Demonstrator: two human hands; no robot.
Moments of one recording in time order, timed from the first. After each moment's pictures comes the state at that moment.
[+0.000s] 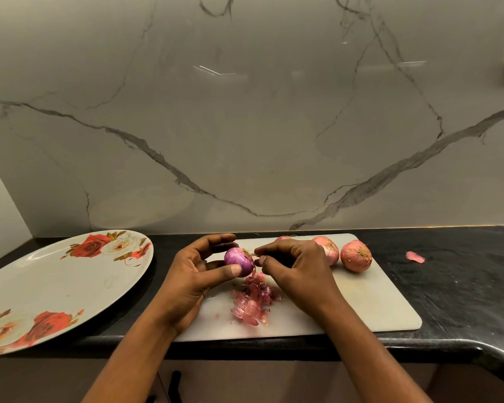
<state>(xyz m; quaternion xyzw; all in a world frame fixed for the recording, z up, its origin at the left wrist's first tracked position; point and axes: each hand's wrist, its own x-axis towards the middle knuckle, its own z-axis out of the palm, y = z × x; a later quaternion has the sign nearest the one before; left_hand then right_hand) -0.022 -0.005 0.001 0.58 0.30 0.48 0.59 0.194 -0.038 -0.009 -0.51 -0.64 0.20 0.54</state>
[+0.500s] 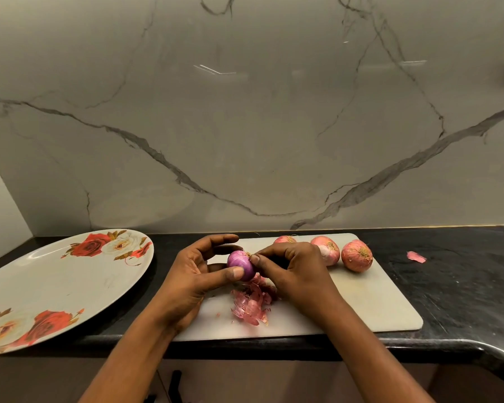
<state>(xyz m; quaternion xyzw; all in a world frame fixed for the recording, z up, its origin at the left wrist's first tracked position) -0.023 -0.005 0.001 0.60 0.31 0.46 0.58 0.191 -0.040 -0.006 -0.50 -0.69 0.15 0.50</state>
